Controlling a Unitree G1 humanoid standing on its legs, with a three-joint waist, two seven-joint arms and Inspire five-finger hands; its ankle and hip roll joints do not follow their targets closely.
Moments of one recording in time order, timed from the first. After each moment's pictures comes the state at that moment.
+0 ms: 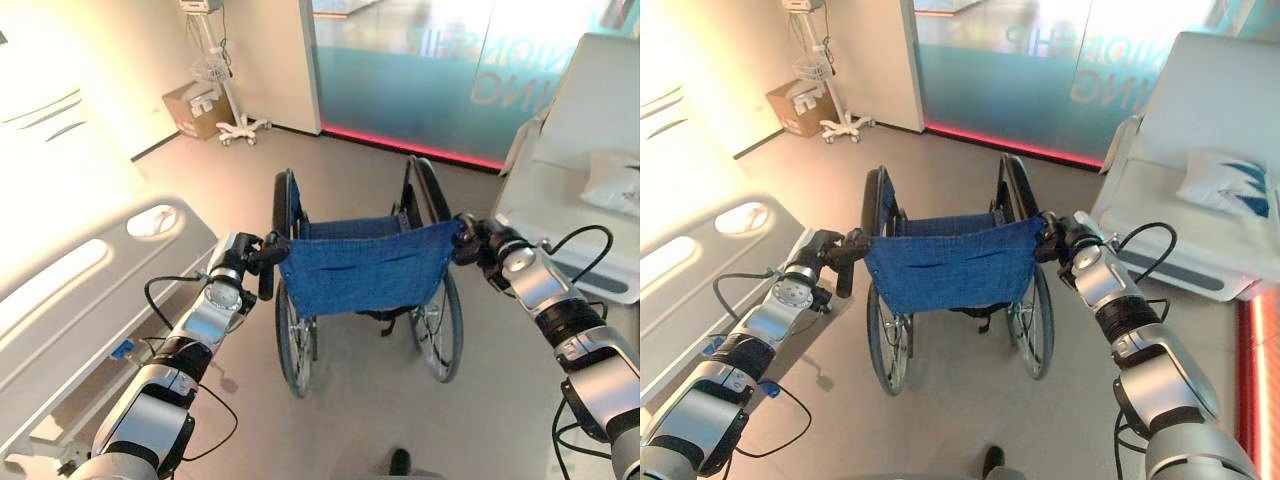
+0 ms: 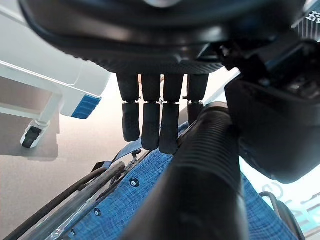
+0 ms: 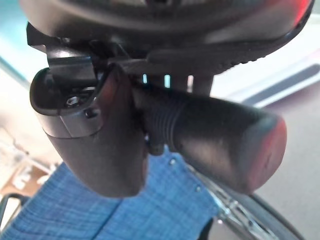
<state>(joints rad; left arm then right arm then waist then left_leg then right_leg) -0.59 0.54 -0.38 0.67 -0.03 0.23 0.15 -0.77 -0.60 0.49 0.68 -0.02 0.50 0.06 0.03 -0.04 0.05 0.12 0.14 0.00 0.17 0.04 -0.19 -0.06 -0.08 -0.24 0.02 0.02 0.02</state>
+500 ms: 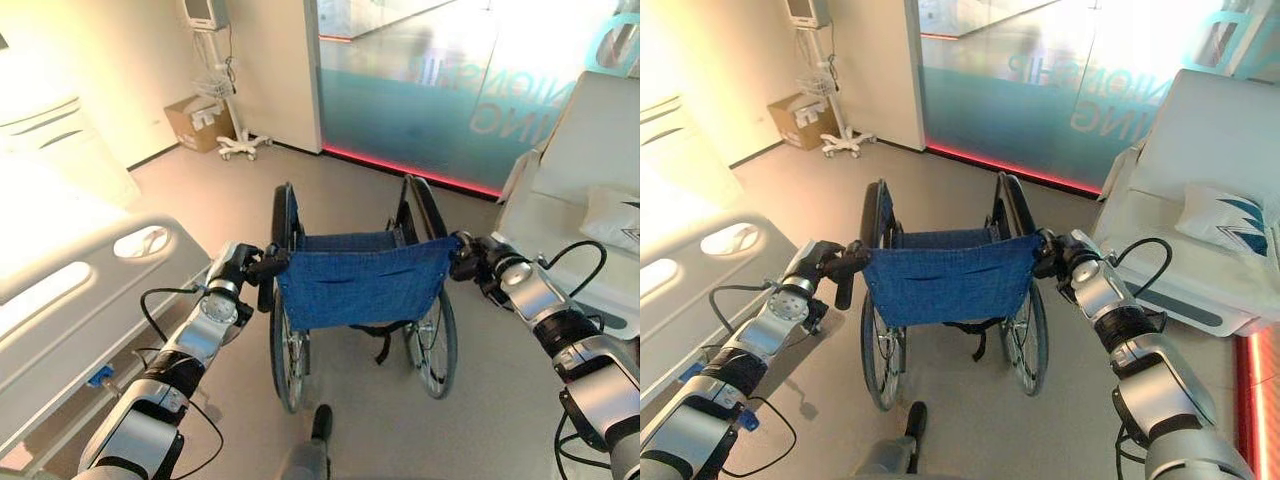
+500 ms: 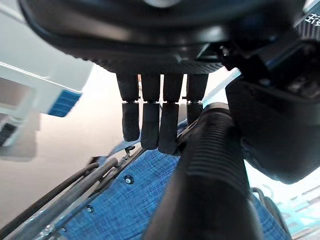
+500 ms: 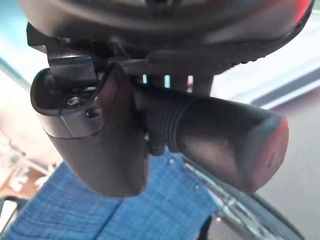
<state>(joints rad) -0.44 0.59 -0.33 0.48 -0.04 0.24 0.13 -0.73 -0.64 0.48 0.66 0.01 0.47 0.10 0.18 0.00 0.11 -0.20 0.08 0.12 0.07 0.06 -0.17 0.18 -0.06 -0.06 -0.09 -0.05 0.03</state>
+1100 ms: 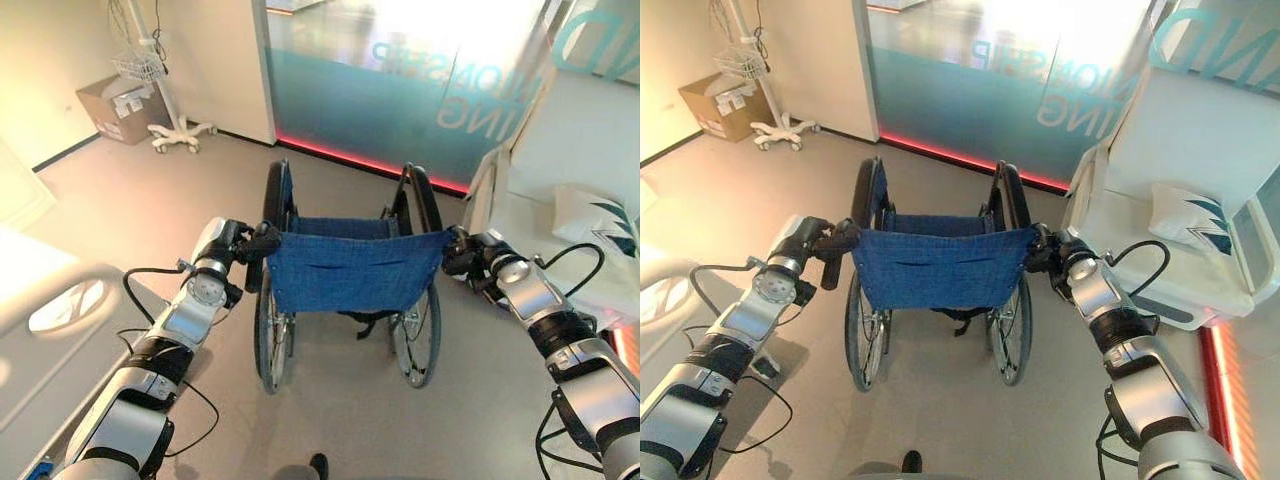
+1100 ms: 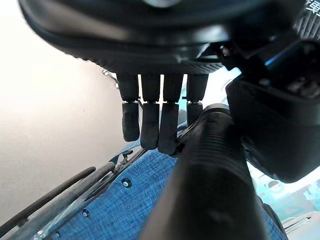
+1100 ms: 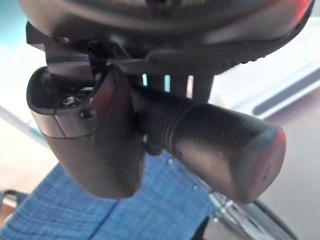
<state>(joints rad) -0.55 0.59 -0.35 0.51 0.02 0.25 0.12 -0.70 -0.61 0.40 0.66 -0.03 0.47 0.08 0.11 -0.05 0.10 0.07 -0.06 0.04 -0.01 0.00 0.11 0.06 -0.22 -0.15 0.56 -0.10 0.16</state>
